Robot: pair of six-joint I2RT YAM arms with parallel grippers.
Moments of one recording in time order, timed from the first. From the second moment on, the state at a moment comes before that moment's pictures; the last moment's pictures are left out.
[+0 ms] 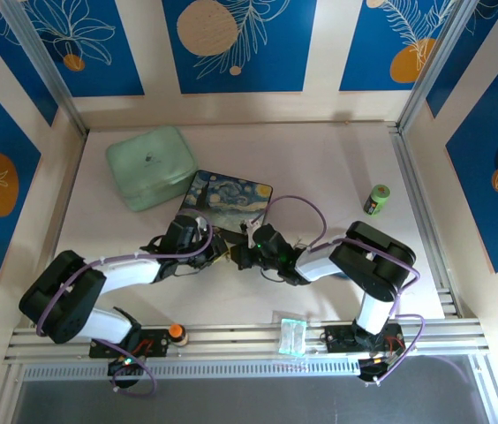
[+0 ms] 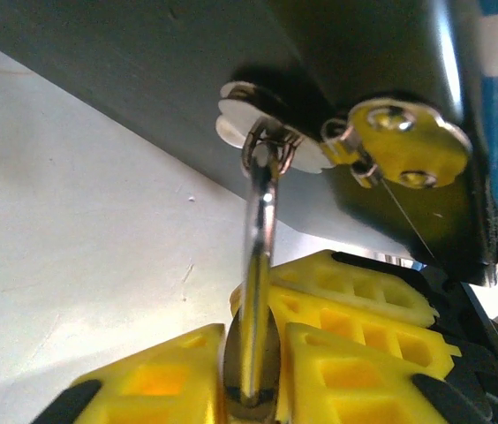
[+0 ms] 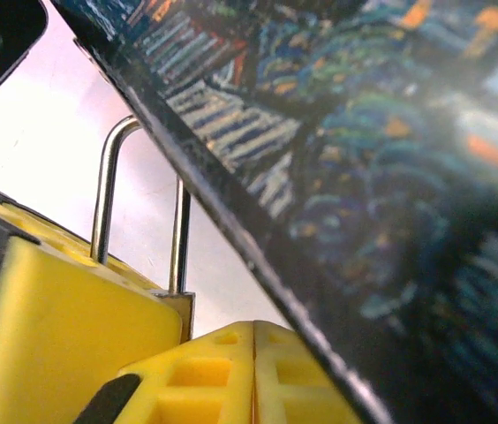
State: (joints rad) left arm -0.62 1.40 0.46 0.22 0.36 -1.13; right arm 0.91 1.75 0.59 0.60 -0.11 0.63
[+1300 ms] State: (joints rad) left arm -0.73 1.42 0.63 -0.16 -0.09 -0.80; right arm 0.90 1.53 0.56 0.28 0.00 0.71
